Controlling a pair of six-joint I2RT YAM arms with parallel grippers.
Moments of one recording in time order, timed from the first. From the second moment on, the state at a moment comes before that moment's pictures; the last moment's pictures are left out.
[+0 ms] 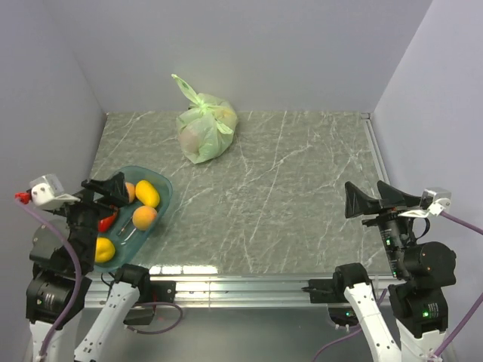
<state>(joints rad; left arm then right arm) -0.21 0.35 1.09 -0.70 -0.36 -0.49 0.15 0.24 0.96 -0.52 0.01 0.29</state>
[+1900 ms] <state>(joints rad) -0.70 1.82 1.53 -0.41 0.09 -0.27 0.15 0.37 0.87 -0.59 -0.27 0.34</state>
